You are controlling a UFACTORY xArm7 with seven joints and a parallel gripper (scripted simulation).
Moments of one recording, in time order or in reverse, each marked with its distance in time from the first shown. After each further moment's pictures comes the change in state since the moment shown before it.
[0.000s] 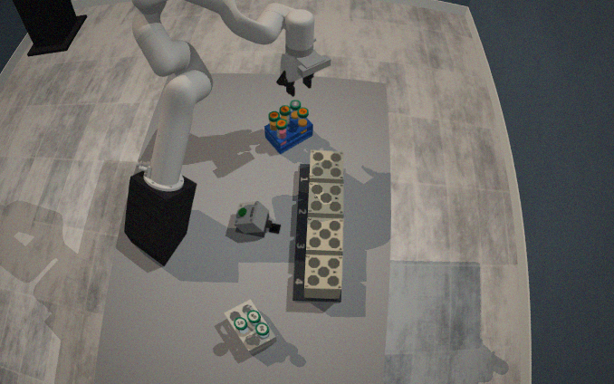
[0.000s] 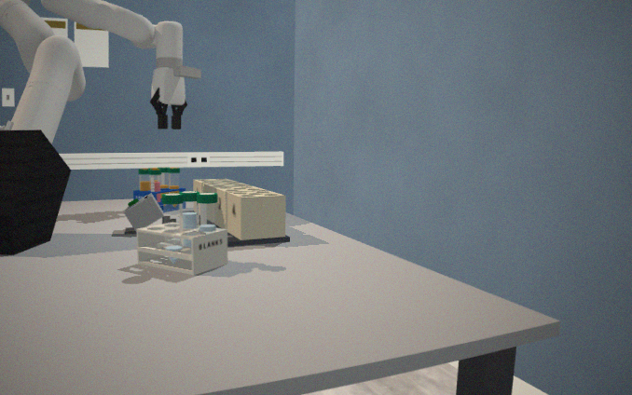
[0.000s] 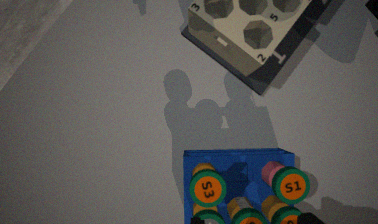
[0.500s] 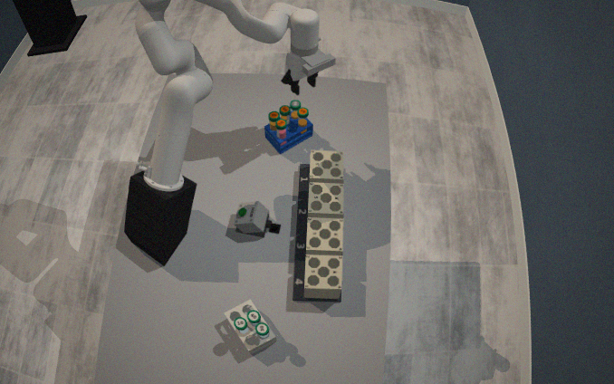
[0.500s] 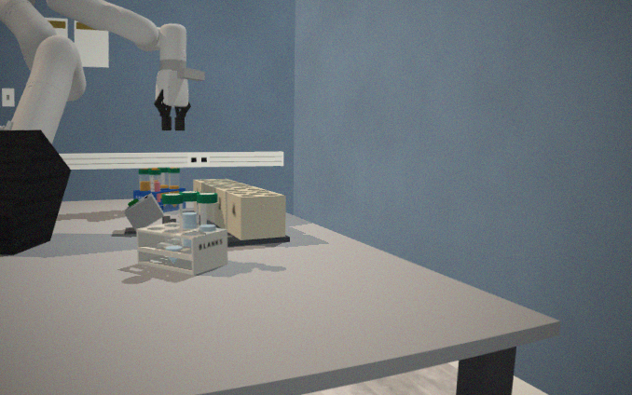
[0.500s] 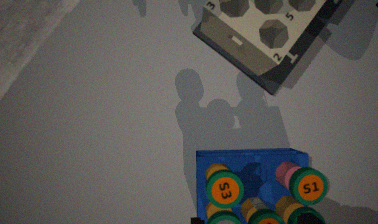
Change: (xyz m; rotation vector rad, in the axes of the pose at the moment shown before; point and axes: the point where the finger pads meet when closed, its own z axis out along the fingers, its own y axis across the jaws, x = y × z) arm 0.000 -0.016 0.004 -0.002 0.000 0.000
